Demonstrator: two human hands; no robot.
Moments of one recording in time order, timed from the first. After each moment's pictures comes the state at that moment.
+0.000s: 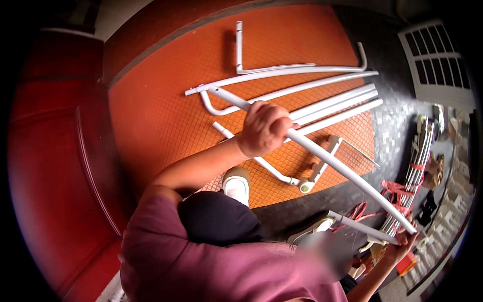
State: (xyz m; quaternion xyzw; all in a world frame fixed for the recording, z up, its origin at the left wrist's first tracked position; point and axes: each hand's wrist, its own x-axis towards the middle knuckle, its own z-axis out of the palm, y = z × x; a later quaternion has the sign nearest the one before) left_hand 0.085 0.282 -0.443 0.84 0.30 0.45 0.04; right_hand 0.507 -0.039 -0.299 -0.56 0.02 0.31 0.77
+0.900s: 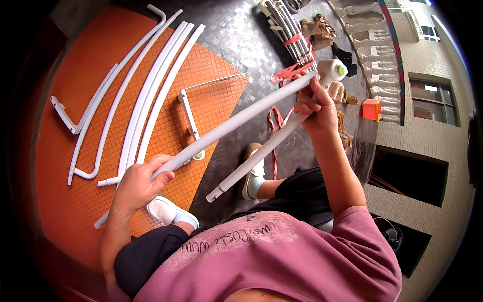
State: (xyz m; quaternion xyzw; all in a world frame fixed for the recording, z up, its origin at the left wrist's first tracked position) left_hand 0.098 0.220 -0.373 0.78 0.20 -0.04 0.59; right_hand 0.425 0.032 -0.287 -0.53 -0.01 0.42 0.74
